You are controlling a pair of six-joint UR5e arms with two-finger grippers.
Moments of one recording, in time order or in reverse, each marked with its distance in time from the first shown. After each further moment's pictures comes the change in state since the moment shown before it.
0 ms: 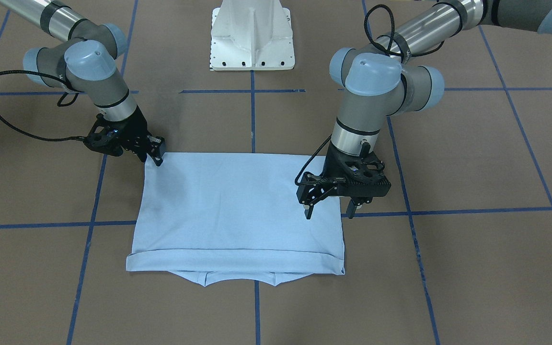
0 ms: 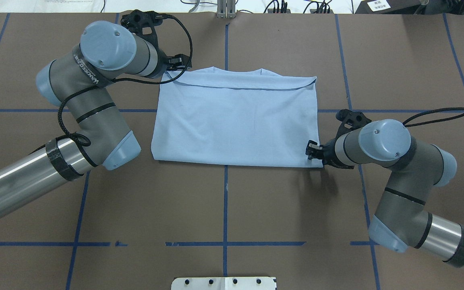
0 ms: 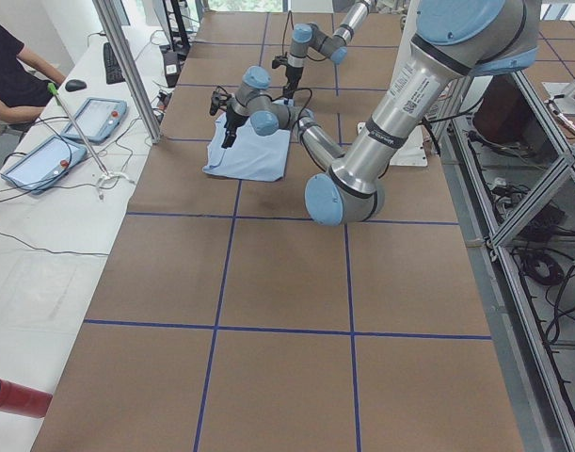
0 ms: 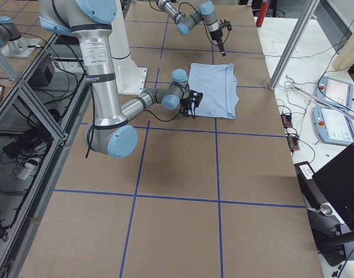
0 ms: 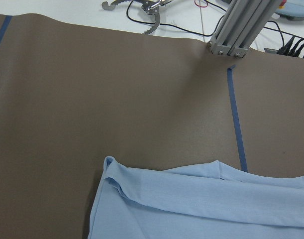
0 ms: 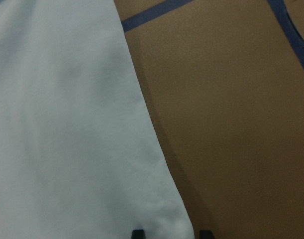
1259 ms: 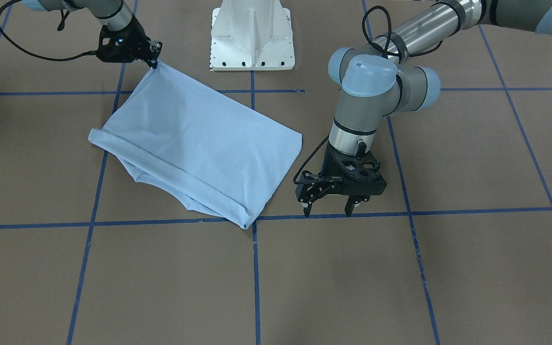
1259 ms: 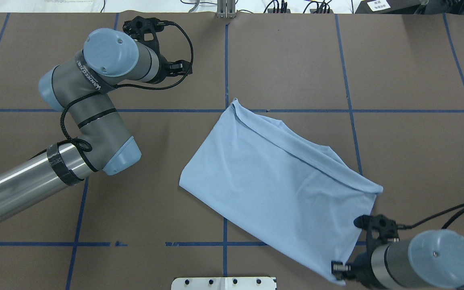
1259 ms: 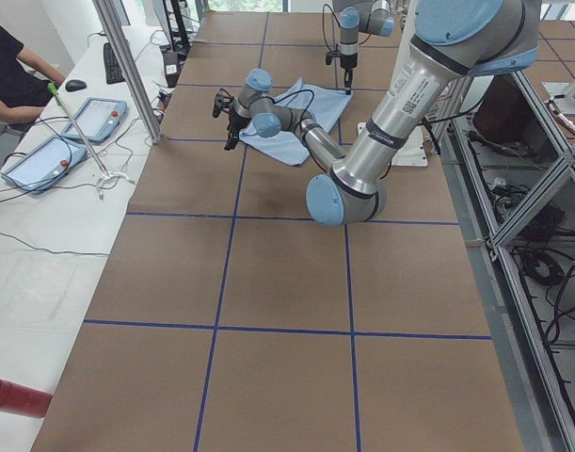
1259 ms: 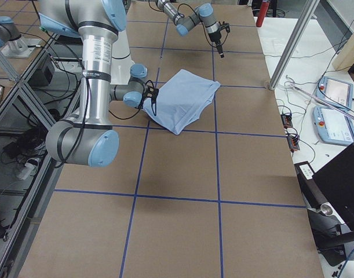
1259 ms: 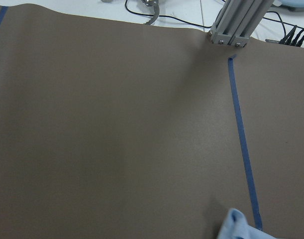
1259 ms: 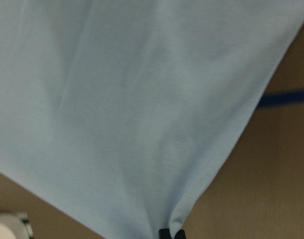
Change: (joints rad) left arm 0.013 0.012 -0.003 0.000 0.008 0.001; right arm -0.498 -0.392 0.446 0.002 -0.006 0.101
